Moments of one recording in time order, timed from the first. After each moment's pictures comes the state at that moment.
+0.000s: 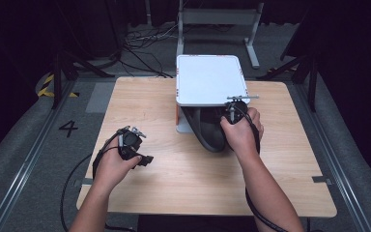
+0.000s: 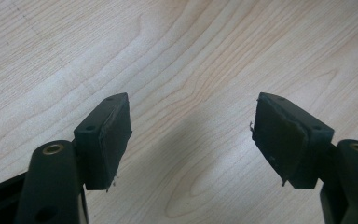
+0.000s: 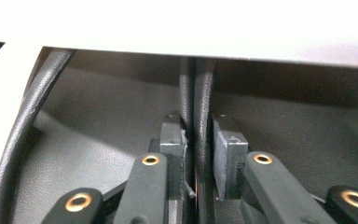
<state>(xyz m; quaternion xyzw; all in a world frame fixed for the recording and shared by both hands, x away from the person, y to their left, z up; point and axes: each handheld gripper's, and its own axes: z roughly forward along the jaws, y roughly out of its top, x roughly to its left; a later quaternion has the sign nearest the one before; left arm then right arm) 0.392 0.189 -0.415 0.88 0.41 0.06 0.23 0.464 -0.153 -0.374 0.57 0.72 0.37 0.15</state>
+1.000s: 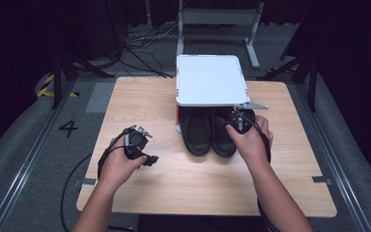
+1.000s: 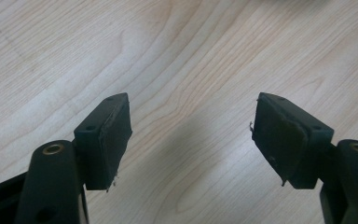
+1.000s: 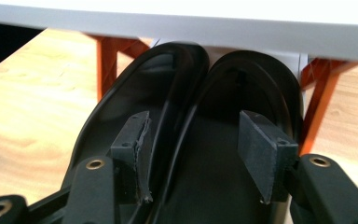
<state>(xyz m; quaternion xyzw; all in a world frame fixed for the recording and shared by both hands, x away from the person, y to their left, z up) 0.393 0.170 -0.412 0.89 0.39 0.07 0.23 0.437 -0.177 -0.384 0.51 0.72 0.42 0.21</state>
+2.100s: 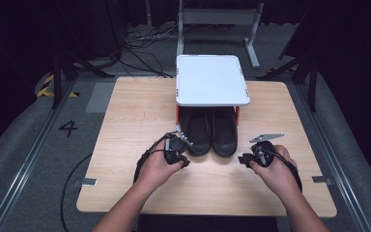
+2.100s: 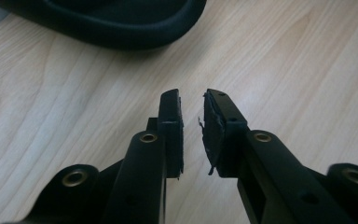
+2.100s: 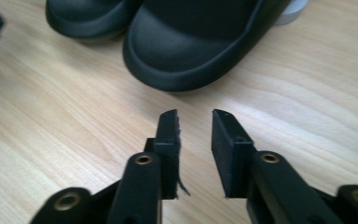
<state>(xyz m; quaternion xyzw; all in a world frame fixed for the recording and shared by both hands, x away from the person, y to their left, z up) 0.394 0.058 -0.428 0.92 0.31 0.01 0.23 0.367 -0.232 -0.423 0.48 0.82 0.30 0.10</state>
